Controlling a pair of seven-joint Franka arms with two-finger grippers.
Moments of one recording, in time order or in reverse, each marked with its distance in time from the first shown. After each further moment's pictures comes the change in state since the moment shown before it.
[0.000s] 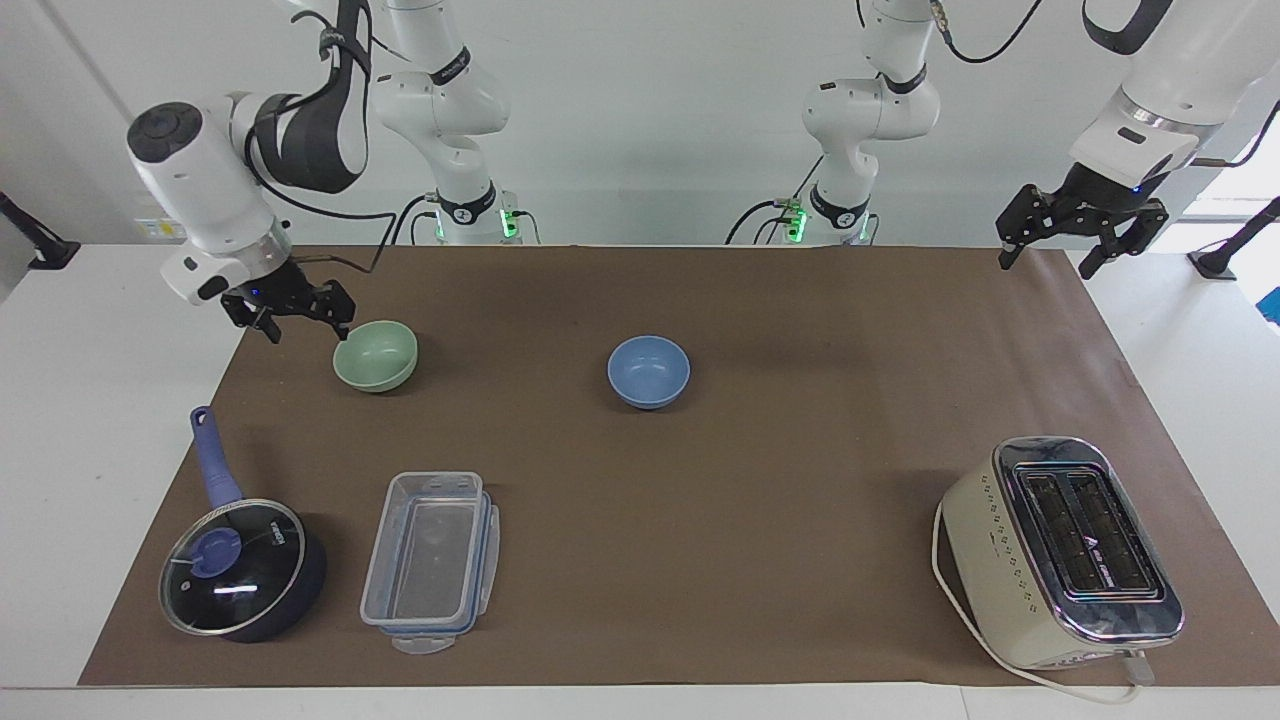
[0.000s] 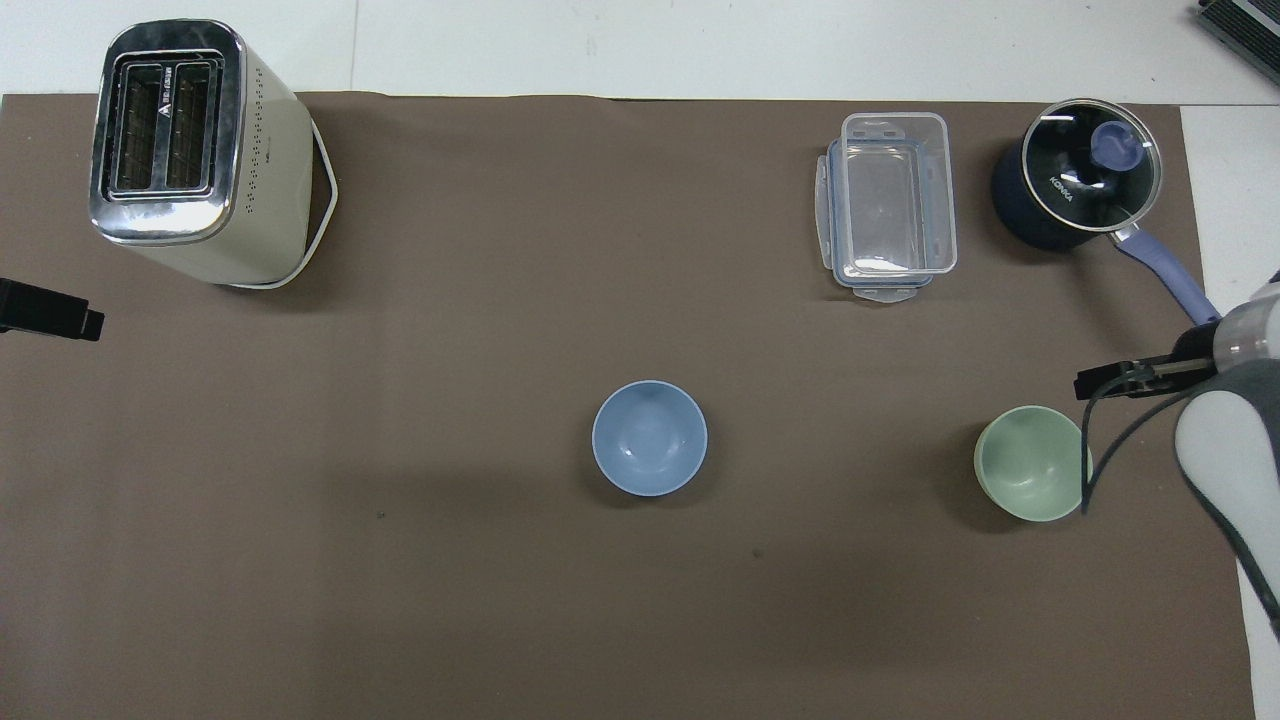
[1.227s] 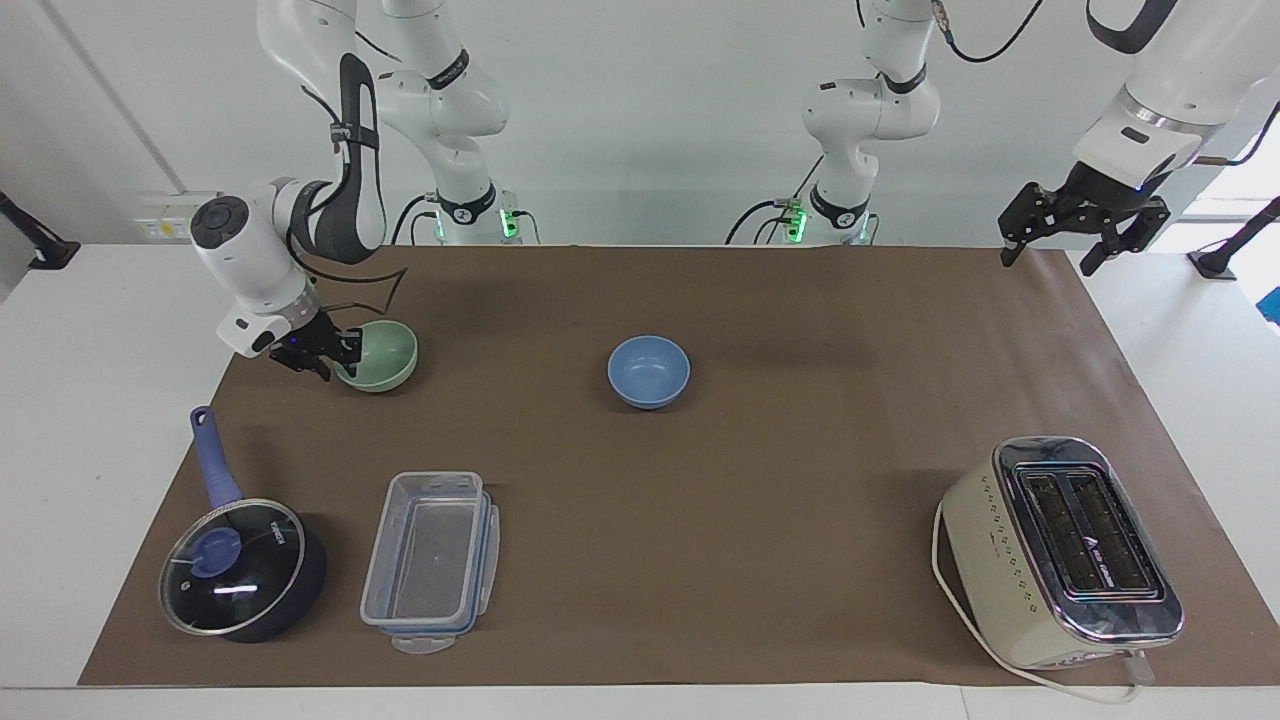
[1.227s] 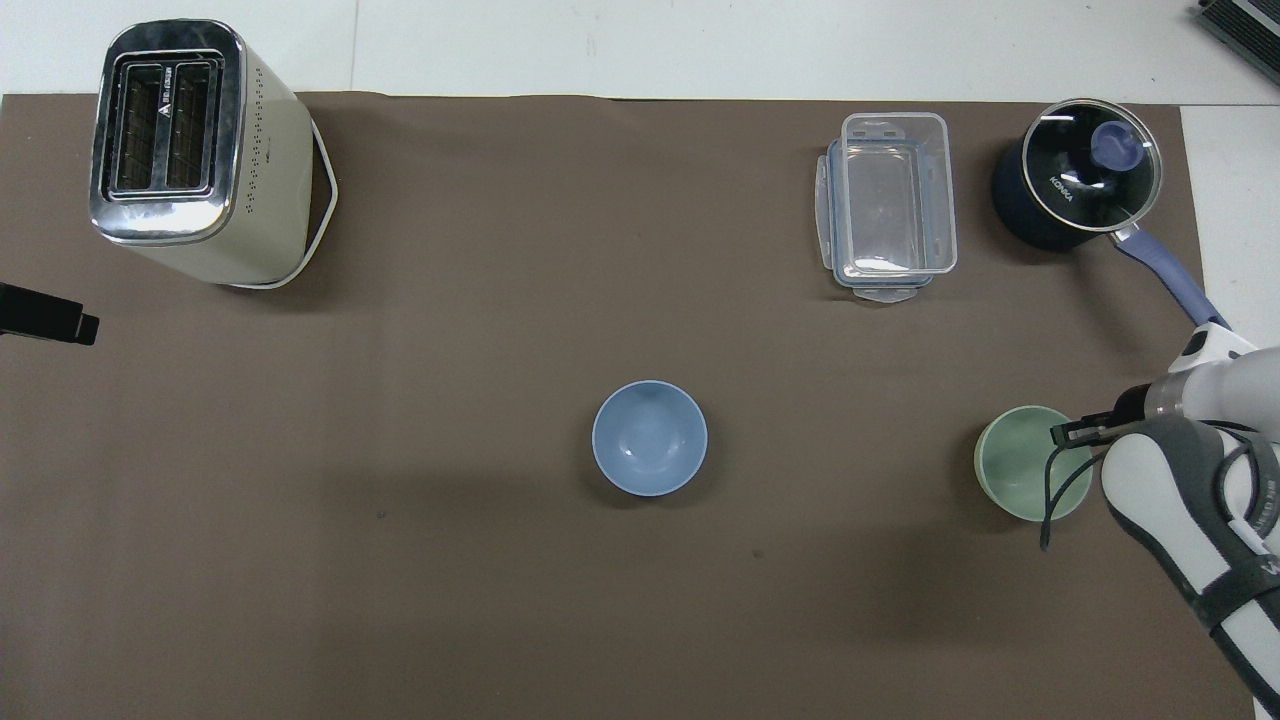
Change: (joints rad) left arm 0.001 -0.001 0.004 0.000 0.000 -0.007 0.000; right arm -0.082 0.057 0.000 -0.223 0.040 0.253 -0.187
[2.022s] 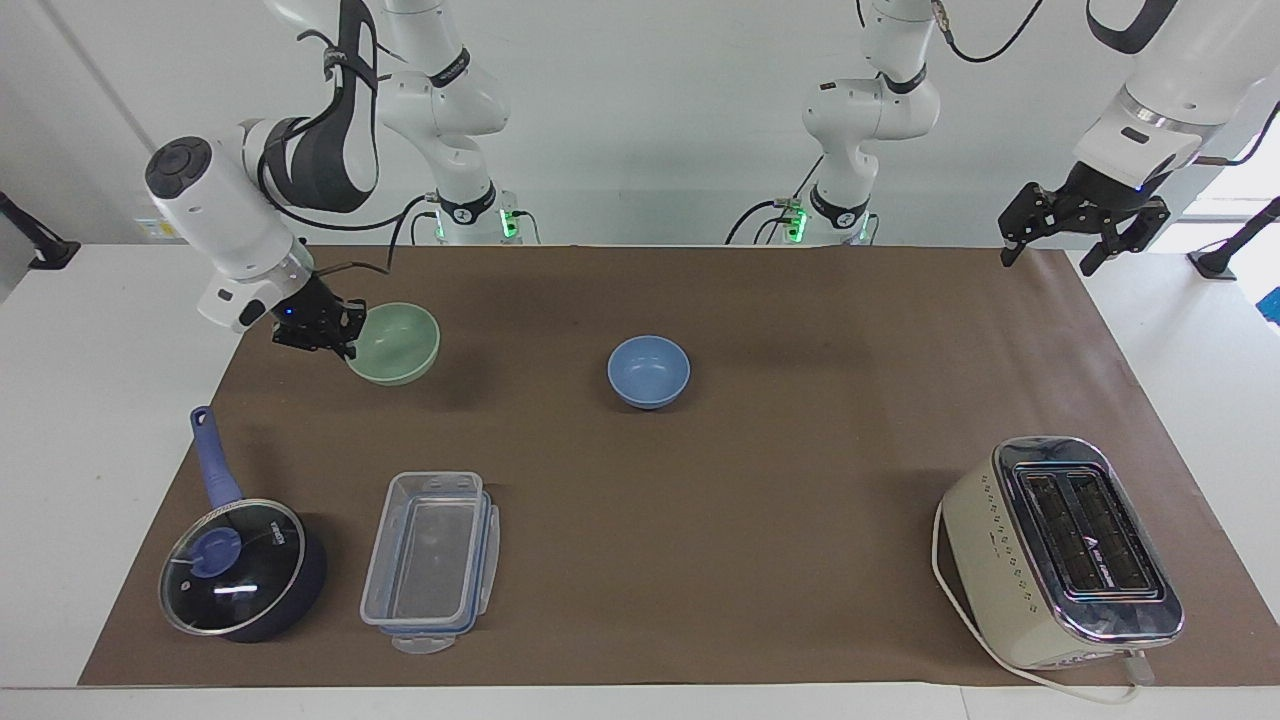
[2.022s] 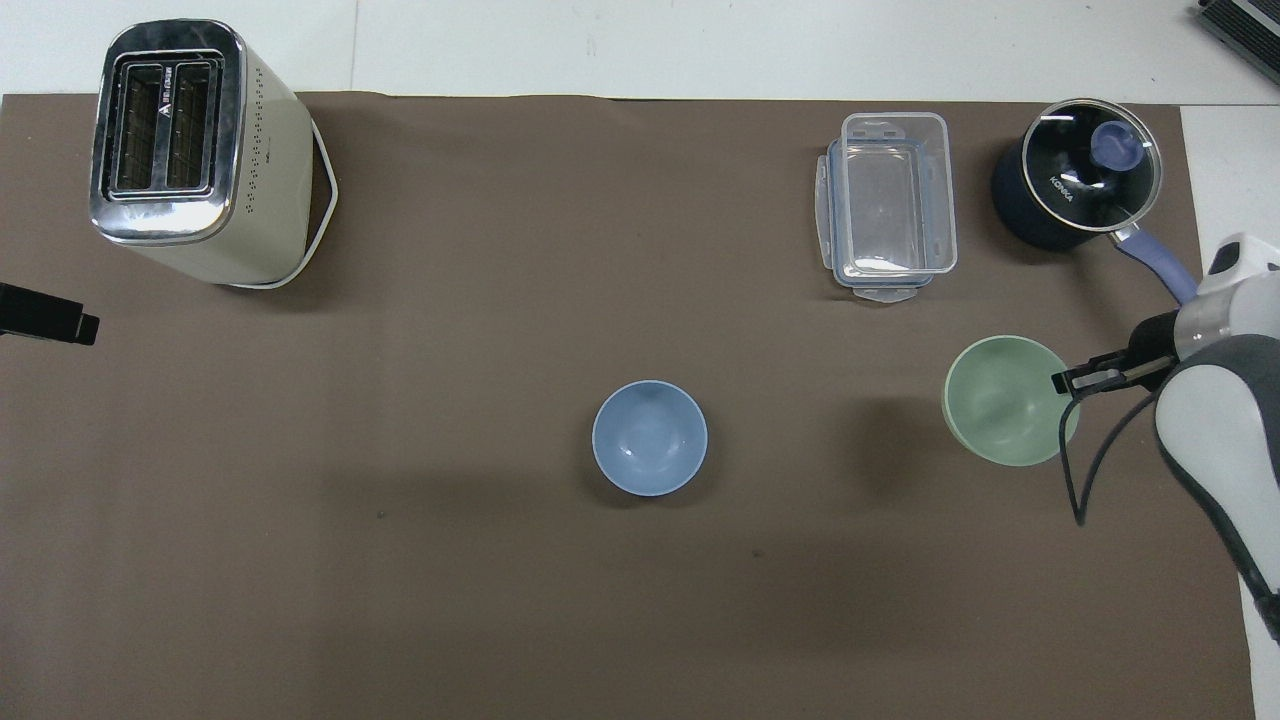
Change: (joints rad) left arm 0.000 0.000 0.000 0.000 0.000 0.000 0.000; right arm 0.089 -0.040 0.058 0.301 0.110 -0.342 0.000
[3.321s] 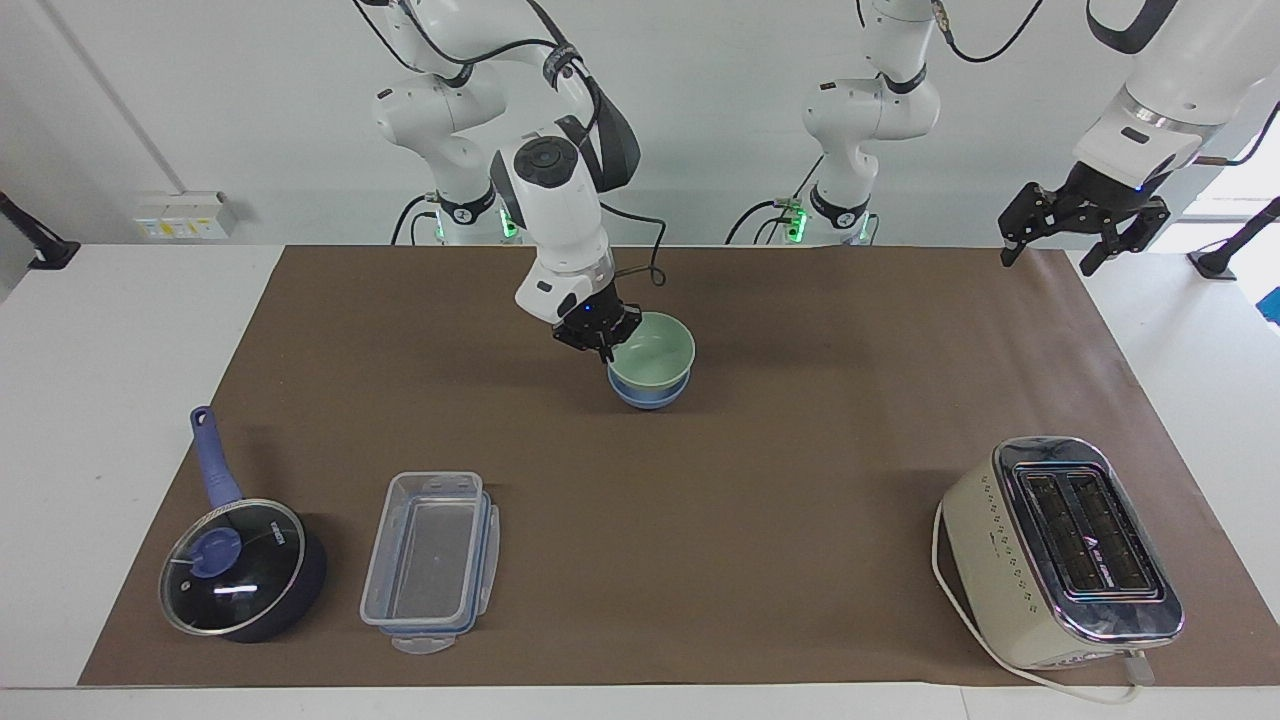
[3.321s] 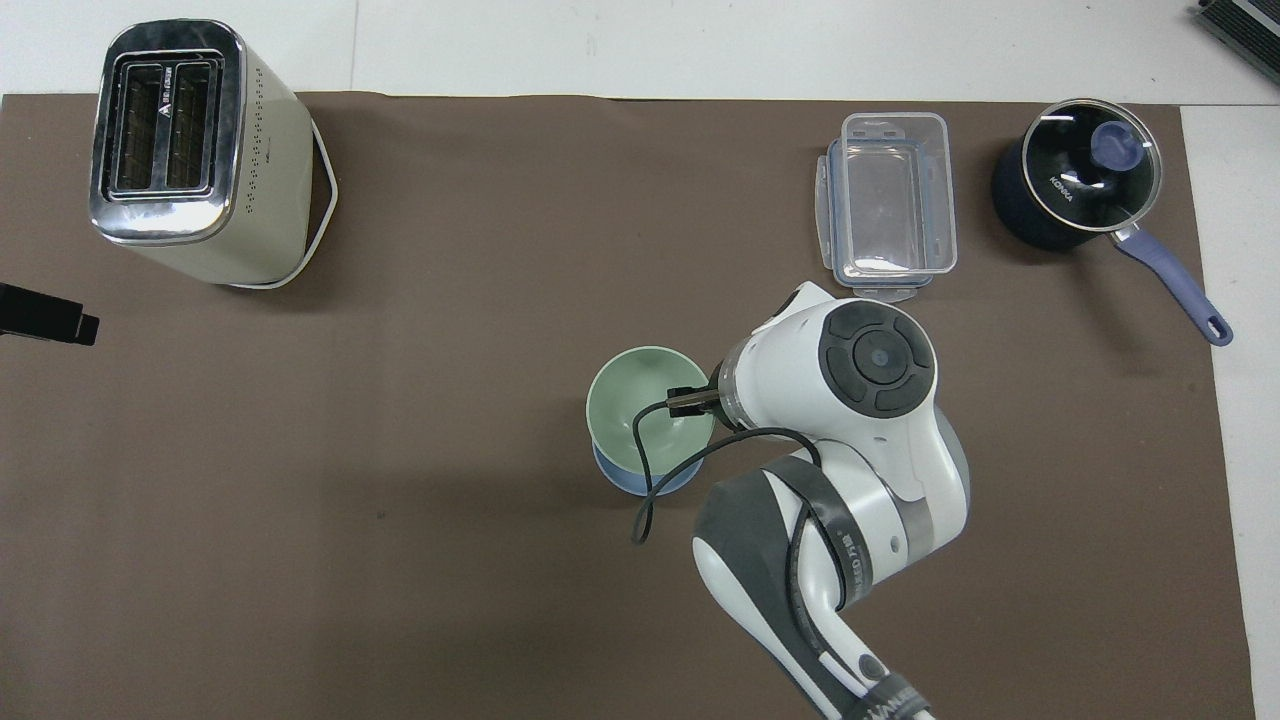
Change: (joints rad) left arm 0.000 0.000 0.000 0.000 0.000 0.000 0.000; right arm 0.555 0.127 0.047 0.032 0.038 0.236 0.733
